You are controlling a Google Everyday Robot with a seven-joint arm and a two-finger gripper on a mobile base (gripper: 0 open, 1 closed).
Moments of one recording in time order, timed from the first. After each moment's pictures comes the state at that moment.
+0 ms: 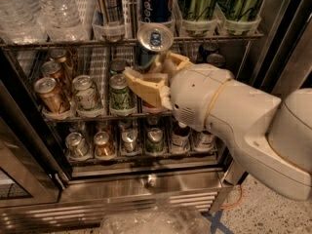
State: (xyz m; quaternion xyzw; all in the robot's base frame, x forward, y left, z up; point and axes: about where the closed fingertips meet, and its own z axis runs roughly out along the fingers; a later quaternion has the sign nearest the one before) arm 0.456 0.016 1.008 -0.33 0.63 0.24 0.66
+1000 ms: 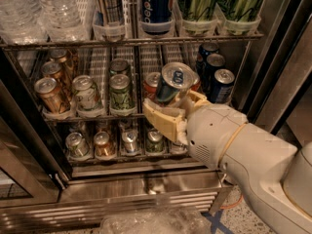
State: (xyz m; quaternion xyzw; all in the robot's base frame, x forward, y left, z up) arm 0.427 -0.014 0.955 -0.27 0.68 0.25 0.63
